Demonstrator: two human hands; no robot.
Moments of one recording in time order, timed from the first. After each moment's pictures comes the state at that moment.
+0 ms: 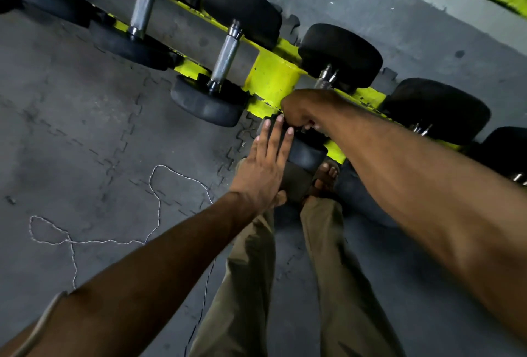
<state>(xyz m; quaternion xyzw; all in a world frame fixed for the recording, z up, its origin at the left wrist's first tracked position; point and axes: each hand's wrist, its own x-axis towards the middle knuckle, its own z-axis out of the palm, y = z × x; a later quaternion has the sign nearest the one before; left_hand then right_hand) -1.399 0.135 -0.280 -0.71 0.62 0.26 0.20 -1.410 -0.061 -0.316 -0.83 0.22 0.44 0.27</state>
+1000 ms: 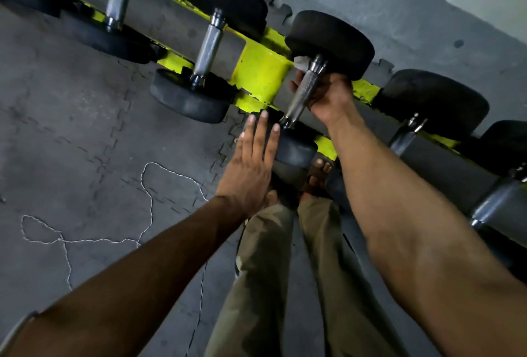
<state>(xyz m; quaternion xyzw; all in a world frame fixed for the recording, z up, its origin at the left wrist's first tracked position) -1.406 0.140 -0.292 -0.73 0.61 0.24 0.17 -1.467 -0.083 -0.369 -0.02 0.55 -0.21 0.81</state>
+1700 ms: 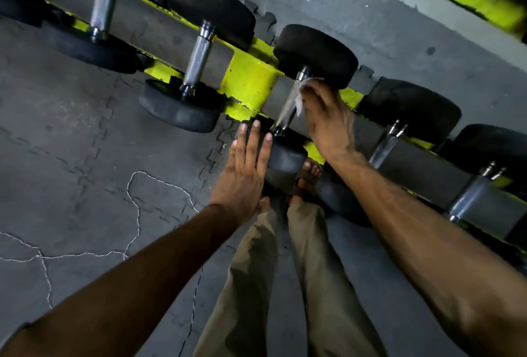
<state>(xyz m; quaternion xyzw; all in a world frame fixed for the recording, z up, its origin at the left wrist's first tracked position) -1.402 0.142 -0.298 -0.73 0.62 0.23 0.16 -1.527 -0.052 -0.372 -0.91 0.36 -0.12 0.15</state>
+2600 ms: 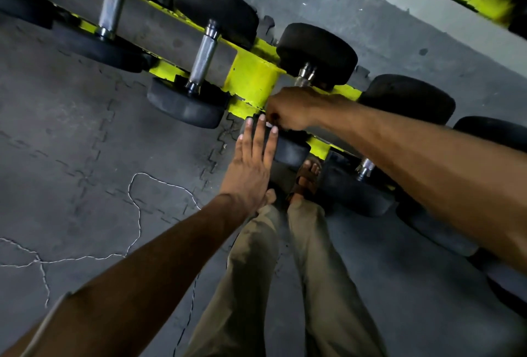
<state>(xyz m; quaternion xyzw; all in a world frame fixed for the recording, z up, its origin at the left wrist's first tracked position) -1.405 0.136 -0.288 -0.72 0.63 0.24 0.19 -1.441 -0.067 -0.297 -0.90 0.13 0.35 0.23</state>
